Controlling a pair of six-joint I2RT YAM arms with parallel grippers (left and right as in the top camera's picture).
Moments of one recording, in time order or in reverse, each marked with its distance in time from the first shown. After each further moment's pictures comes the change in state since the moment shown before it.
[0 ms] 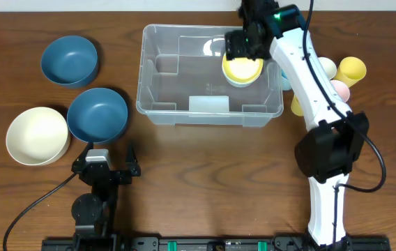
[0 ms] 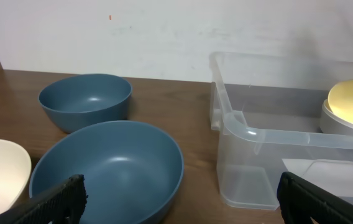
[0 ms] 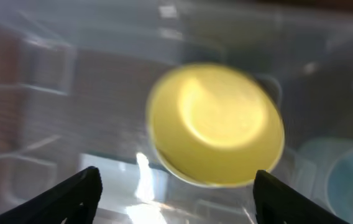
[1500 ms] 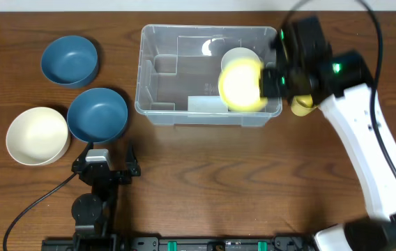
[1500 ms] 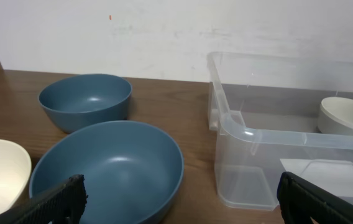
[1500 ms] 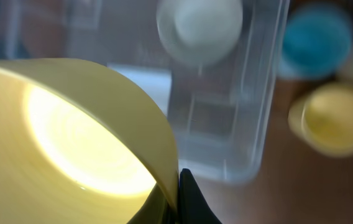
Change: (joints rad) left arm 0.000 0.000 0.000 0.000 0.000 0.000; right arm -0.002 -0.545 -0.435 -0.069 -0.046 0.033
